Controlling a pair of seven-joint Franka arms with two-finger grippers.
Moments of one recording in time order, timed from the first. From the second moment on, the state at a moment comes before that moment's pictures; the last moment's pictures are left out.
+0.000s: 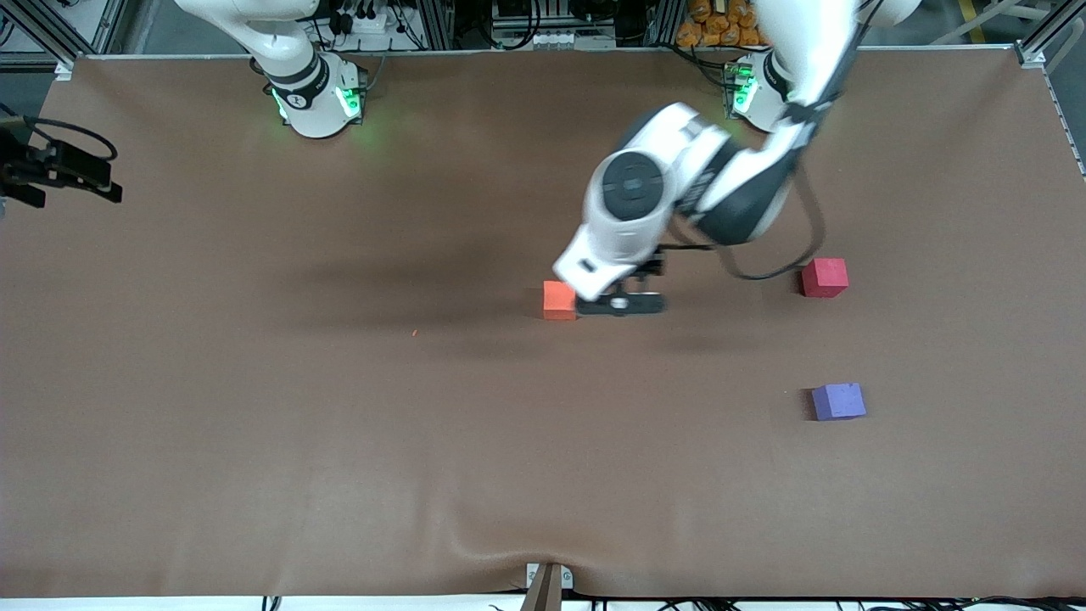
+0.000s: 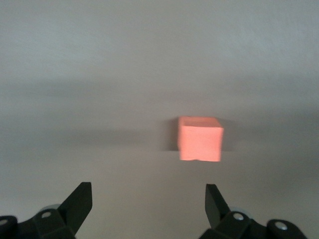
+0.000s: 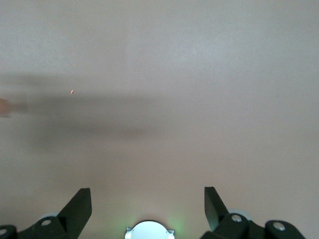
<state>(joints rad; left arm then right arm) -0.56 0.56 -0.20 -1.42 0.03 1.86 -0.75 -0.04 0.03 -0.01 -1.47 0.01 1.37 -0.11</state>
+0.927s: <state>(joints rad) -0.71 0.77 -0.18 -1.41 0.14 2.04 -0.81 -0.07 0.03 -0.04 -1.49 0.00 1.39 -0.14</state>
